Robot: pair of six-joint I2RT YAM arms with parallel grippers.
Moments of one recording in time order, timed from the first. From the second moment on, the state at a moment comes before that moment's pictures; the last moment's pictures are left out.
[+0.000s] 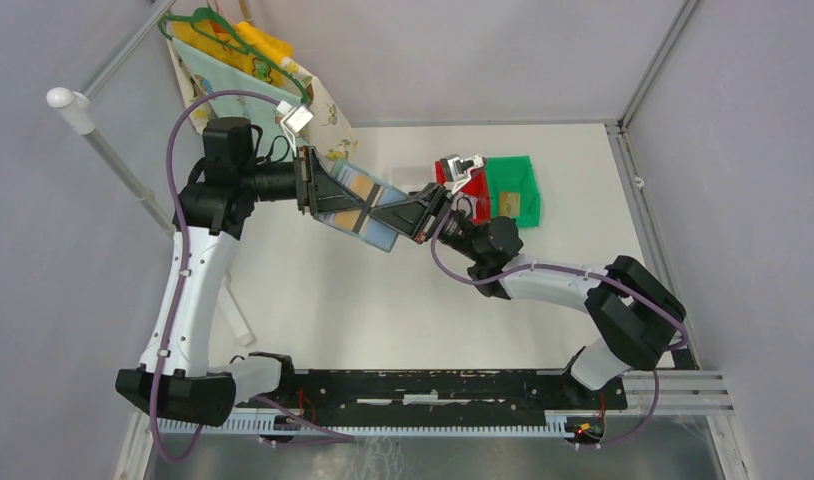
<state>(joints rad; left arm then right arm) -0.13 1.20 1.46 -0.74 1.16 -0.32 0.84 1.57 0.83 1.31 -0.33 1.26</state>
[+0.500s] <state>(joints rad) -0.13 1.23 1.49 -0.81 1.23 -0.31 0.83 1.56 0.75 1.39 -0.30 1.28</state>
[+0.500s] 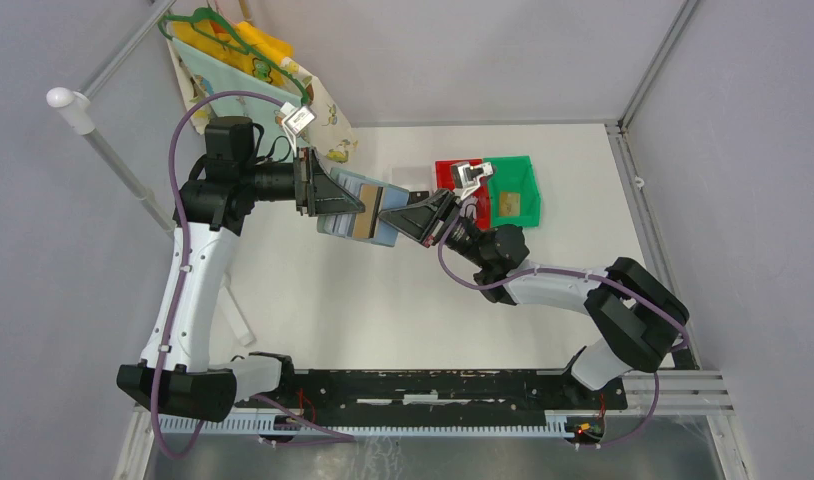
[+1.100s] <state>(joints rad) -0.13 1.23 1.50 -0.81 1.26 -0.30 0.82 1.57 0.75 1.46 -0.32 1.31</state>
